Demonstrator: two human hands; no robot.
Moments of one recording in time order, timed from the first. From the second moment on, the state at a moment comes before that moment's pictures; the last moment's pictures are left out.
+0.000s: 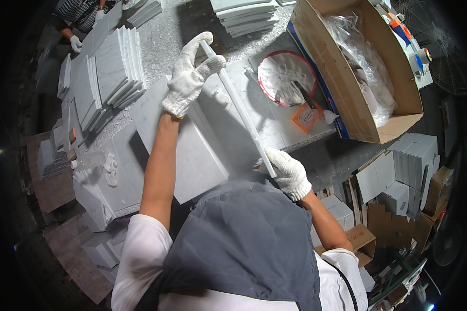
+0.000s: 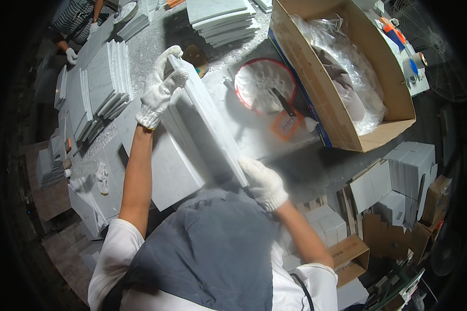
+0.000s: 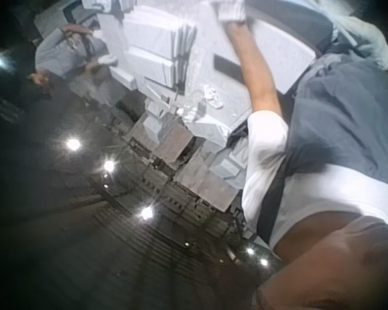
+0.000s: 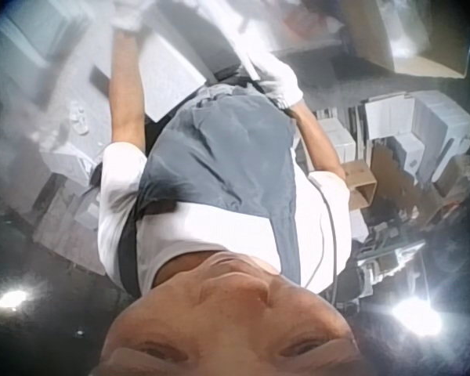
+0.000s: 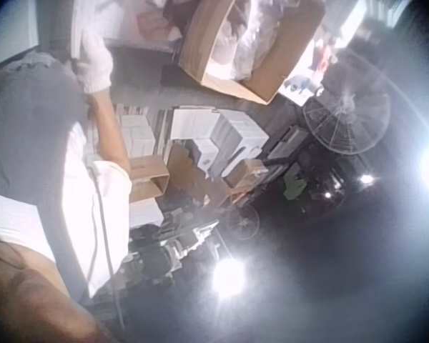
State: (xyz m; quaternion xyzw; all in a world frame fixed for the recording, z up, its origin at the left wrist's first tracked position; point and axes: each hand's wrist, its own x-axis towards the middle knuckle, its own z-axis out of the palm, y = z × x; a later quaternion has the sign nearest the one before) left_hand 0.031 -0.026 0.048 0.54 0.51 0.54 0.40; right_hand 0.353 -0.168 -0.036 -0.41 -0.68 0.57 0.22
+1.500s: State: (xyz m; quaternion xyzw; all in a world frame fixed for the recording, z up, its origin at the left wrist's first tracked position) left_hand -0.003 0.004 -0.012 0.53 0.62 0.44 0.37; right_hand 0.357 -0.118 0.034 -0.51 -0.70 0.46 0.20
